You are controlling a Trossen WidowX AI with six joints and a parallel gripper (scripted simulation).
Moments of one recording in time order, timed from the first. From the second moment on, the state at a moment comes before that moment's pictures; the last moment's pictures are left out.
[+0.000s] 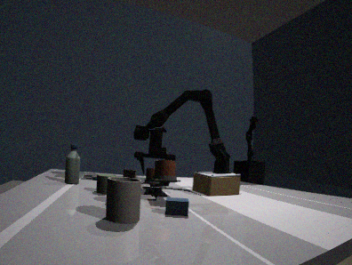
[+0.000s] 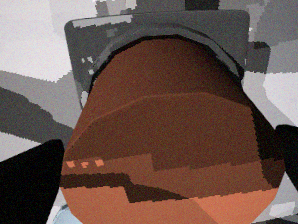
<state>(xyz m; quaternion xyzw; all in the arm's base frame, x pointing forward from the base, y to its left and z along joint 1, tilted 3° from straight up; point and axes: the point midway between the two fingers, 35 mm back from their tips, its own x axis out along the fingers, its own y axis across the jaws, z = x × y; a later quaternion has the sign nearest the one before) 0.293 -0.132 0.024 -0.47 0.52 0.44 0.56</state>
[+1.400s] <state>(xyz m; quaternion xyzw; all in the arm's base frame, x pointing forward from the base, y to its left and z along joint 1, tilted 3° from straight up) 0.293 -0.132 0.021 -0.46 0.52 0.44 0.56</state>
